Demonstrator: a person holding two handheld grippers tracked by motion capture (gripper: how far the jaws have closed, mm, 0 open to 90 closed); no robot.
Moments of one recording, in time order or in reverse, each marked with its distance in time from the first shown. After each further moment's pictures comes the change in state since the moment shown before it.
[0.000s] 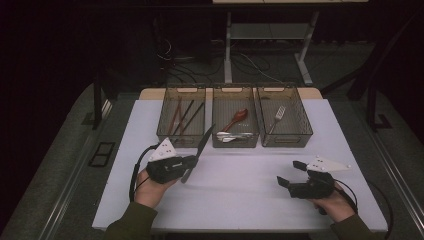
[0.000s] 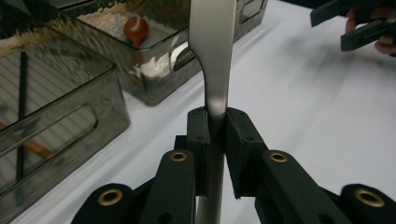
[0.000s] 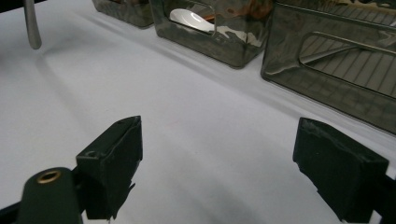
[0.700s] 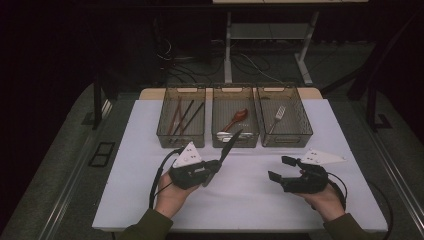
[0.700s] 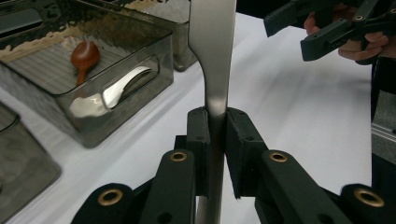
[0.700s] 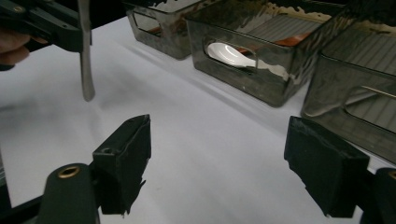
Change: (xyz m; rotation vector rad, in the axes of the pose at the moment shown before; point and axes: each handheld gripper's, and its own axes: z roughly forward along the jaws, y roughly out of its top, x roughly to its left) left arm -0.047 0.022 0.034 -0.026 -0.062 0.038; right arm 0.019 0.033 0.002 -0.037 0.106 0.012
